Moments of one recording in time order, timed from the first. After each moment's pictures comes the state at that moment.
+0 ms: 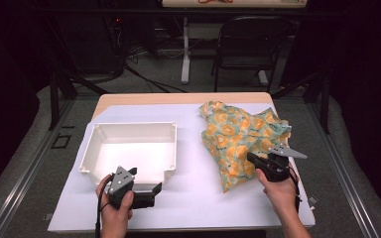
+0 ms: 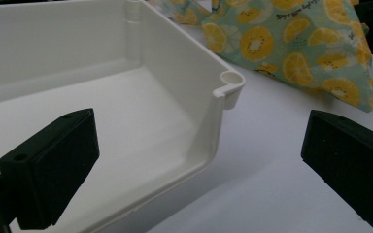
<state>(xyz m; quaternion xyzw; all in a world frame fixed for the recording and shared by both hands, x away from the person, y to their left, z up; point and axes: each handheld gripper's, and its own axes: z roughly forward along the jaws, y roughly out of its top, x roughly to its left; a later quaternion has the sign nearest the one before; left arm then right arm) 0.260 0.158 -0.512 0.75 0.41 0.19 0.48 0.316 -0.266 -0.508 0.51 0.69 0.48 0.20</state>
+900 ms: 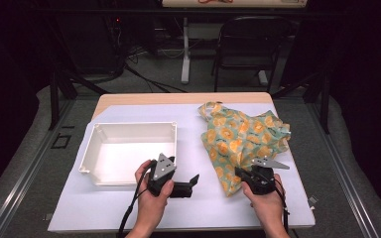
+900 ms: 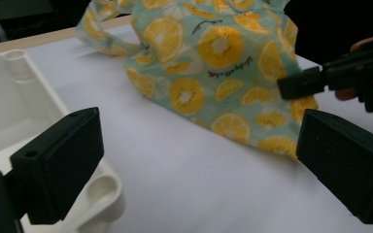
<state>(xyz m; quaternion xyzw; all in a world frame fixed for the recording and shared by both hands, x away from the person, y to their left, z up) 0.285 0.065 -0.492 0.77 0.35 0.17 0.50 0.292 -0.222 -0.527 0.53 0.72 0.43 0.16</state>
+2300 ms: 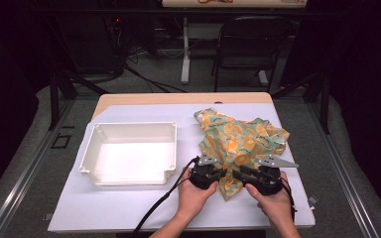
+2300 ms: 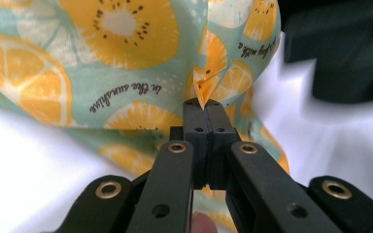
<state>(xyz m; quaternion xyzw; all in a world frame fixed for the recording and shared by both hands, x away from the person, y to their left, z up) 0.327 -0.028 -0.556 0.80 0.37 0.02 0.47 0.288 -0.243 -0.510 0.47 0.72 0.49 0.13</state>
